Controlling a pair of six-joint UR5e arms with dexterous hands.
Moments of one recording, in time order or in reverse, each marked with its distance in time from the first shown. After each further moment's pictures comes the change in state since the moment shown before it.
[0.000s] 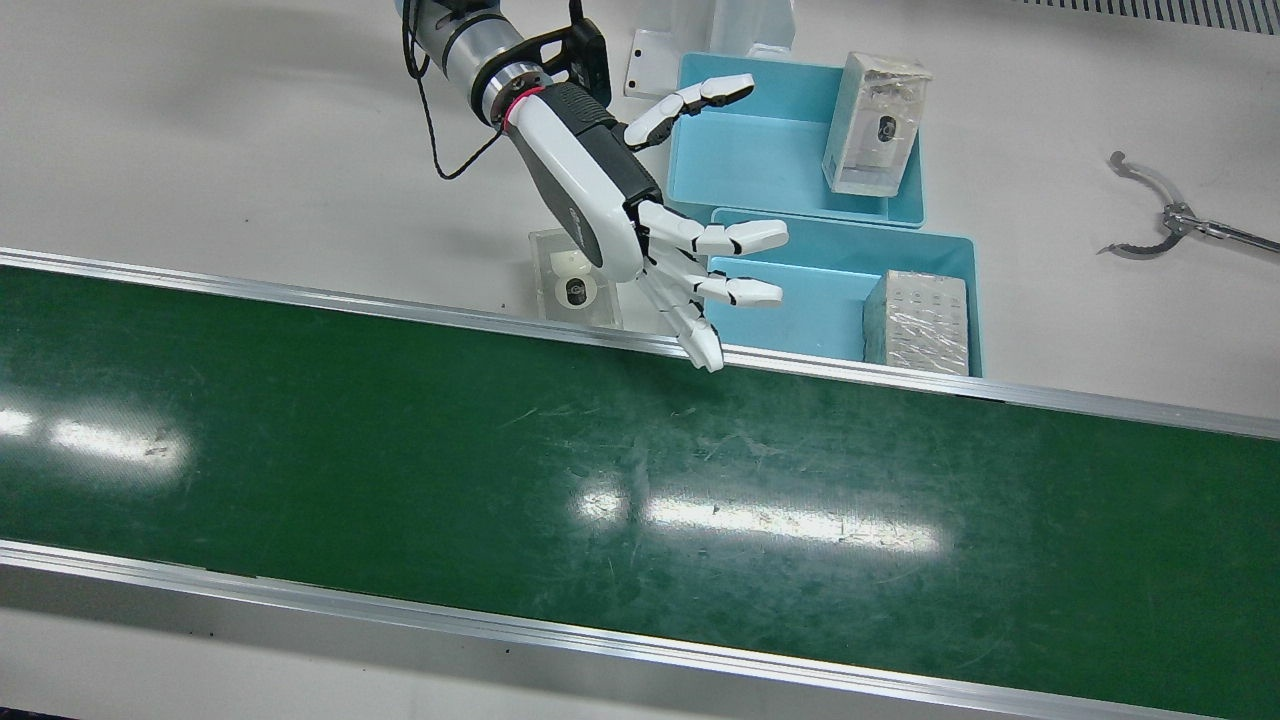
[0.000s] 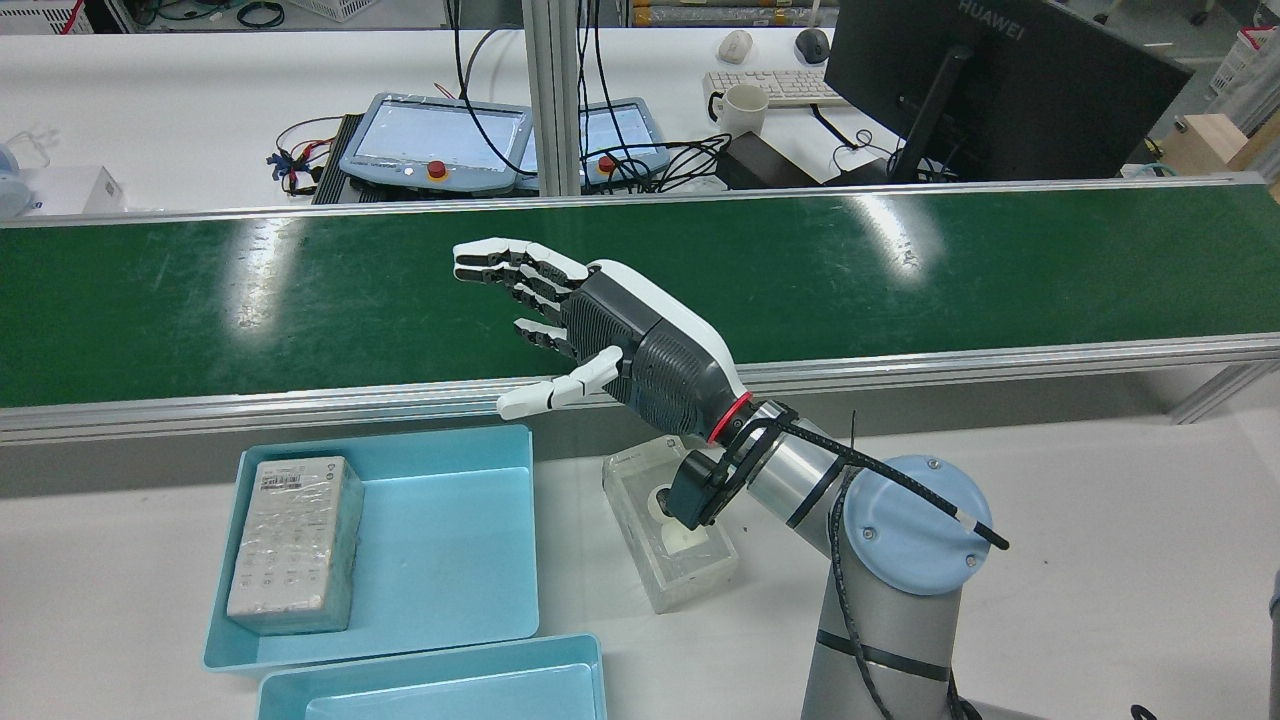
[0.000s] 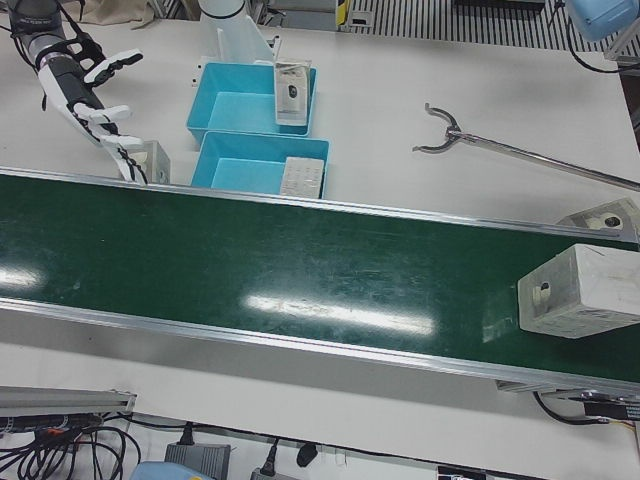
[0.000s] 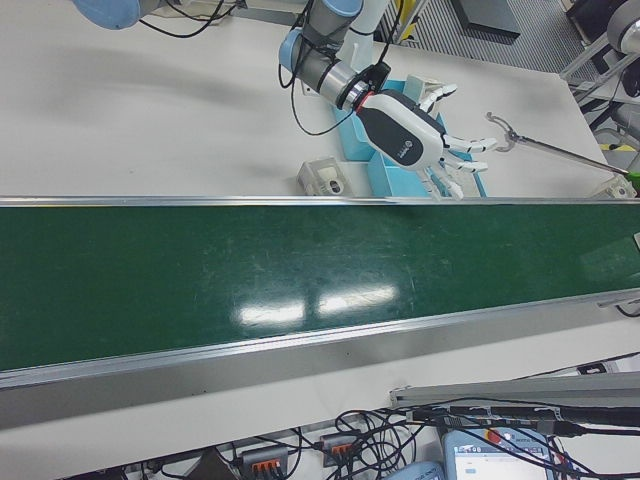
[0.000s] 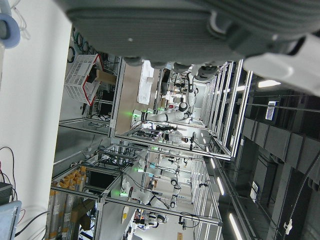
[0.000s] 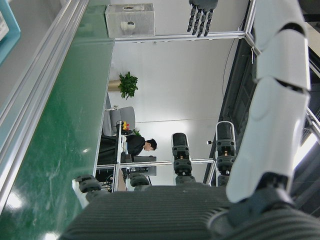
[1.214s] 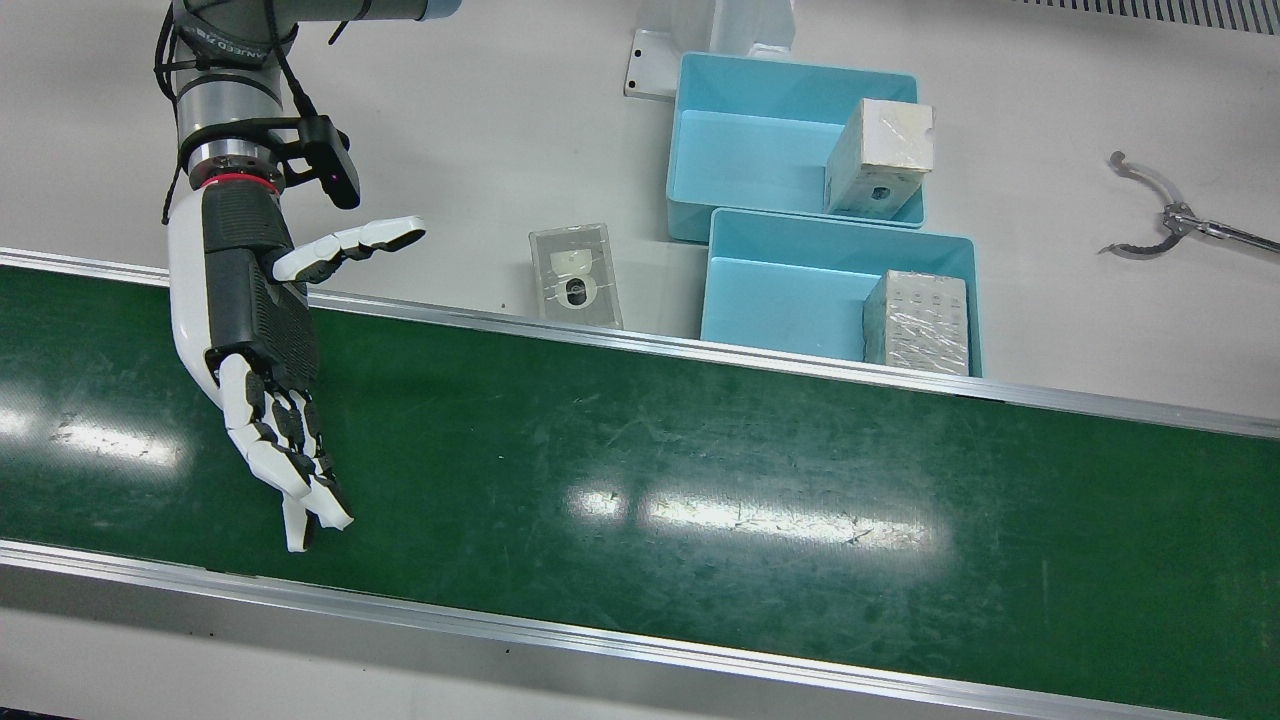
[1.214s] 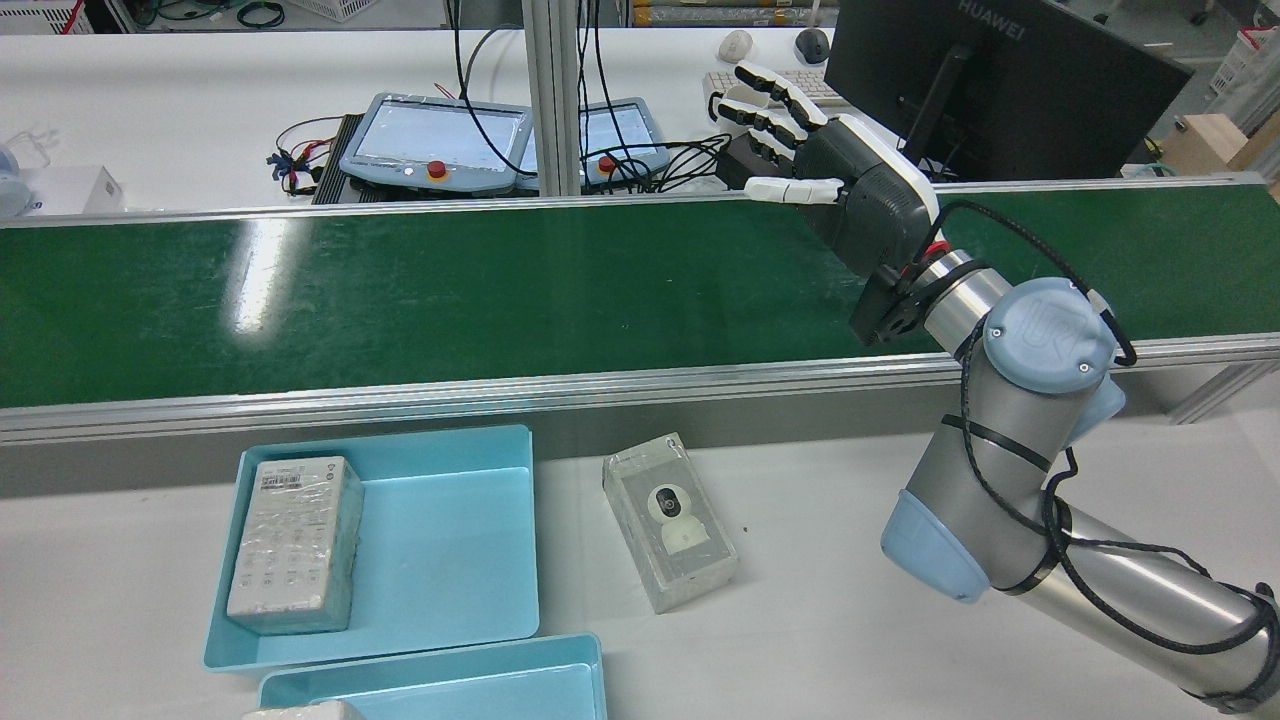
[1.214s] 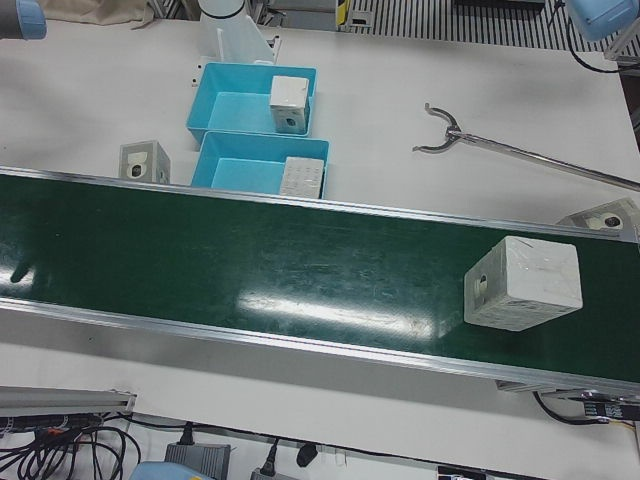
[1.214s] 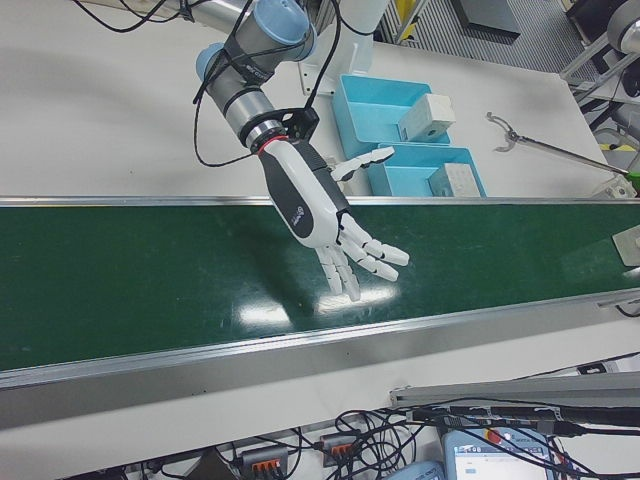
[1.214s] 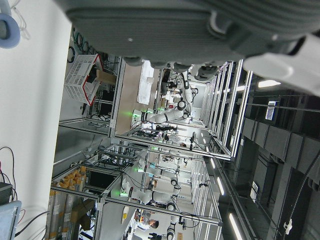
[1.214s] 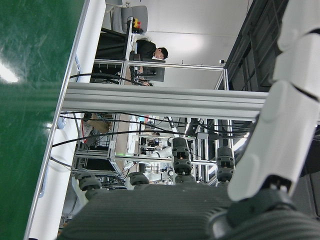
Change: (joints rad) left arm 0.000 0.000 0.000 0.000 0.000 0.000; right arm 0.319 -0.107 -0.114 -0.052 -0.016 0.165
